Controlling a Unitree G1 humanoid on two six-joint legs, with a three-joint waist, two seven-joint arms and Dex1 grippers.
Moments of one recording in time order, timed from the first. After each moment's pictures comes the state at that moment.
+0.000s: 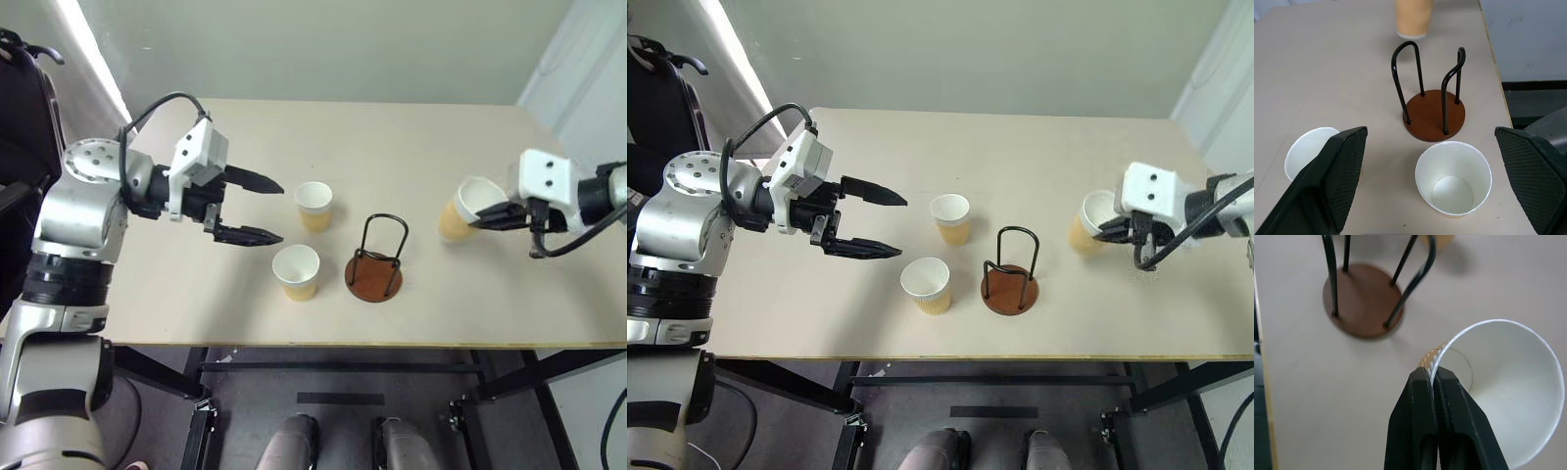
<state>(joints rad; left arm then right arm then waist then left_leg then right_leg) -0.92 0.87 -0.09 0.21 -0.39 0.38 -1.52 -0.79 -1.13 0.09 -0.14 0.20 0.49 1.36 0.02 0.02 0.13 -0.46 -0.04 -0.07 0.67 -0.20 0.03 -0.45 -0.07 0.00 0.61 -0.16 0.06</state>
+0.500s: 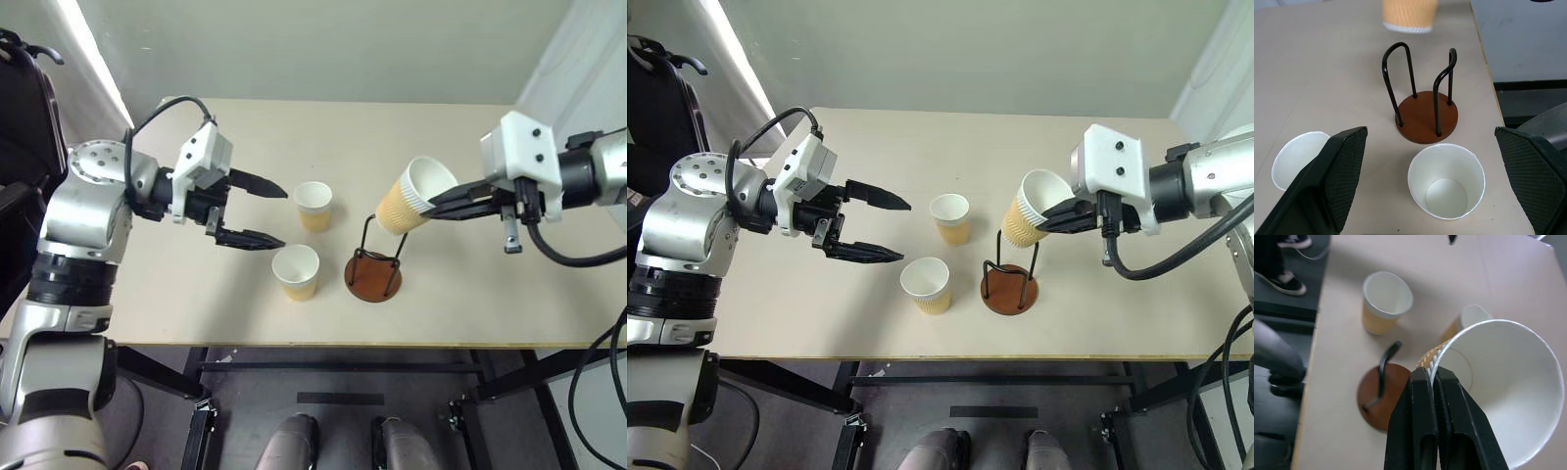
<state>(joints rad) -0.92 0.85 -0.09 0.20 -0.39 0.39 -1.55 -0.91 -1.03 0.10 -0.36 0.39 0.71 1.35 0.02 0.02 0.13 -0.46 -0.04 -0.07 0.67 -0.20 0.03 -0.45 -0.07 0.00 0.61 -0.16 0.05</state>
